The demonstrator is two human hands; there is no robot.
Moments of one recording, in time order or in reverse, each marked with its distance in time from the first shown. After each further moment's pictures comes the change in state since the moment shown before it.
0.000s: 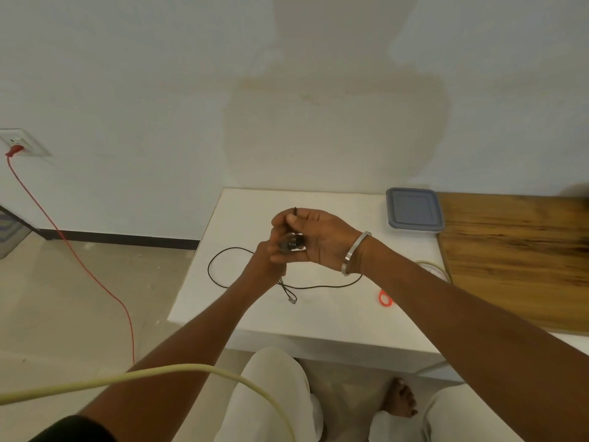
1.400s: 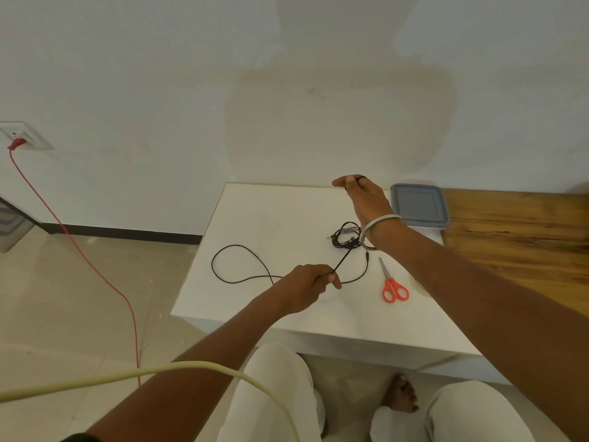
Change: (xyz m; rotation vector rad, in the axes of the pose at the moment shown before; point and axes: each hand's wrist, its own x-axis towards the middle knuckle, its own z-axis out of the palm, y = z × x) left_hand -0.032 0.016 0.035 0.213 -0.407 0.127; right_hand 0.000 -0.022 -0.054 -0.658 0.904 -0.242
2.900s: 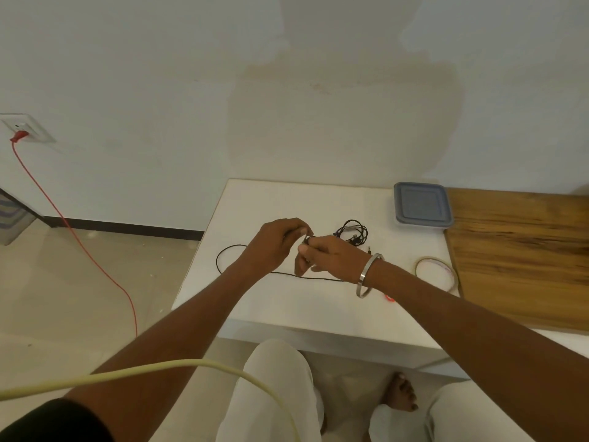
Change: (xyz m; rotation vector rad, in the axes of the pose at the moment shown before) left_hand 0.014 -0.017 -0.062 0.065 0.368 0.169; right_hand -0.059 0.028 0.029 -0.266 -0.762 -0.115
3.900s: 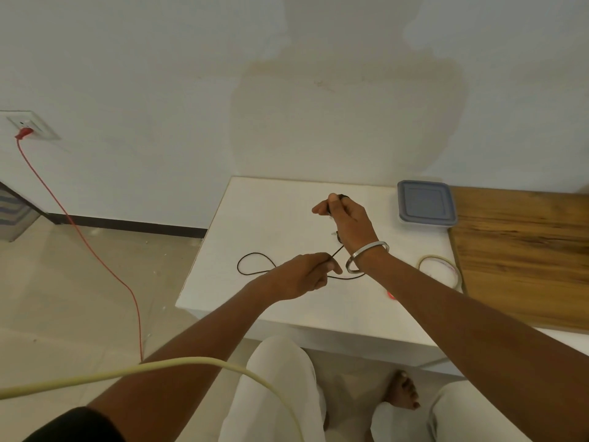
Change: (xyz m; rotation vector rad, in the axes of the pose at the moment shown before) left_hand -0.023 0.006 0.041 -0.106 -0.426 -0.084; right_hand 0.019 -0.009 -0.011 0.314 0.659 0.011
